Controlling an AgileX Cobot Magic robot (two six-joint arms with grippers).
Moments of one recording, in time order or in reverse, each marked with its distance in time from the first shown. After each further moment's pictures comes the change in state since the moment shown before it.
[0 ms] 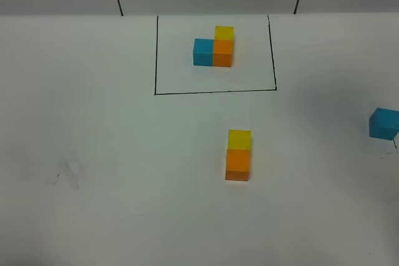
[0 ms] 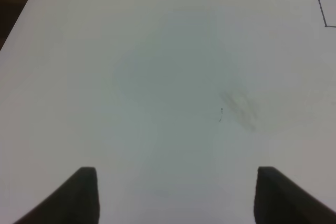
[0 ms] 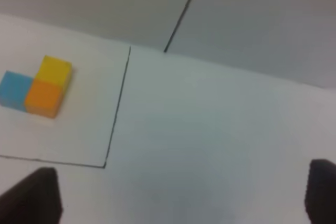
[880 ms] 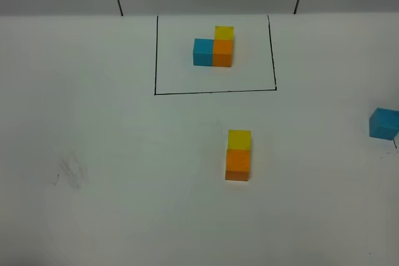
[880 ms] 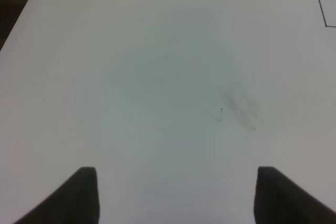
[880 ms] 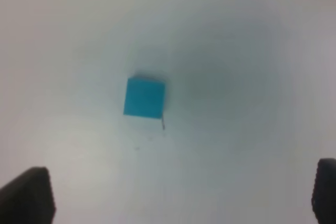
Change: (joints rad) left arm 0.000 0.000 0.000 0.000 0.000 0.000; right arm -0.667 -0.074 0.401 0.501 -0.047 -0.394
